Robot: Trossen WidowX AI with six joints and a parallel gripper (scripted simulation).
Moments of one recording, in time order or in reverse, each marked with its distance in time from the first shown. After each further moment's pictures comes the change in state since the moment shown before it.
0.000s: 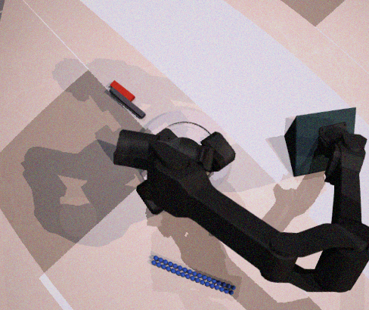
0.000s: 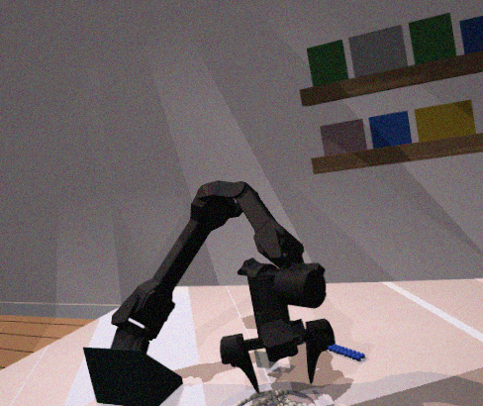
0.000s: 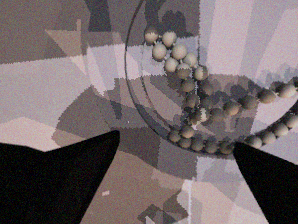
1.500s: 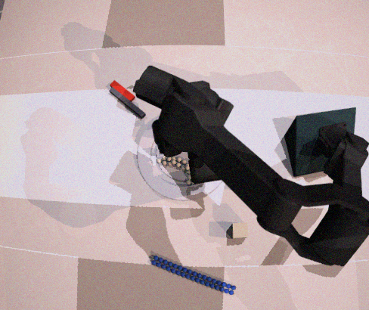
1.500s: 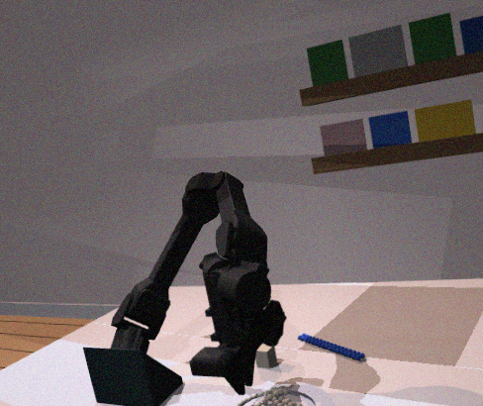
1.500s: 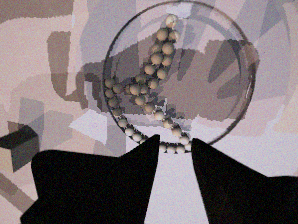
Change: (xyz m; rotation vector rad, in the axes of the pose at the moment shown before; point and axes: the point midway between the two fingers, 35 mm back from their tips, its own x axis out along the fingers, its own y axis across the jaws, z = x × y) arm -0.030 -0.064 0.043 -1.101 -0.013 0.003
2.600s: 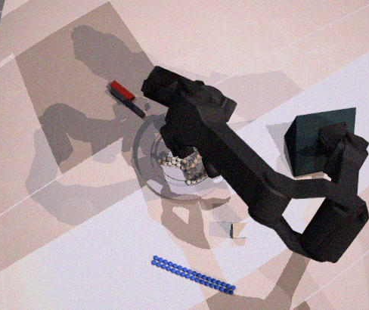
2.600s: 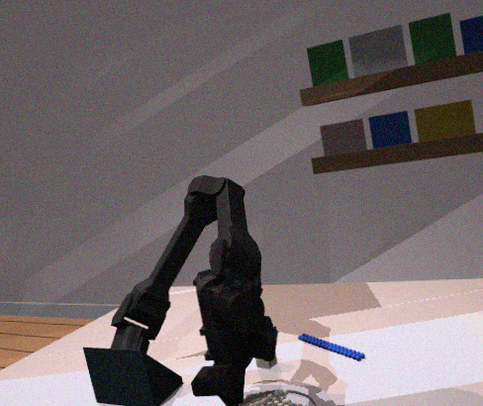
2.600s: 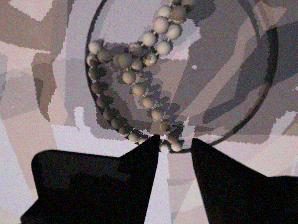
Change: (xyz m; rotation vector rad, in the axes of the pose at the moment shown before) arm 0.024 -0.014 -0.012 -0.219 0.014 -0.006
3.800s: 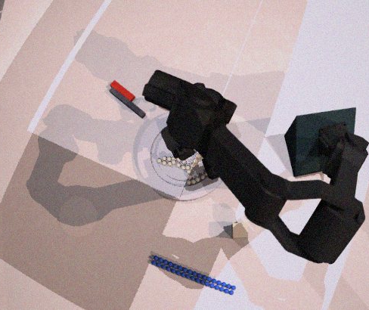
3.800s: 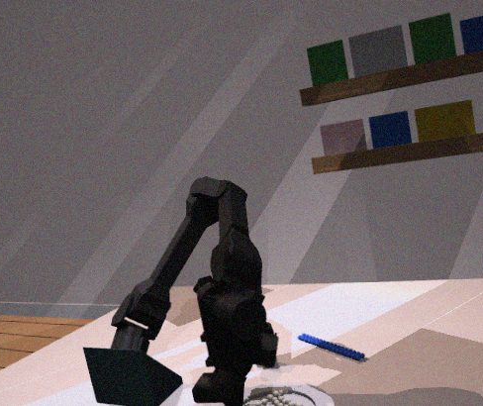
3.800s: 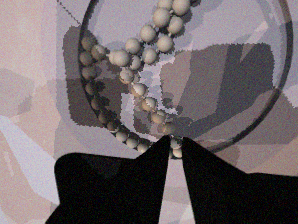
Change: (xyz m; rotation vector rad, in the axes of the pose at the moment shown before) arm 0.011 0.001 -0.001 0.002 0.002 0.004
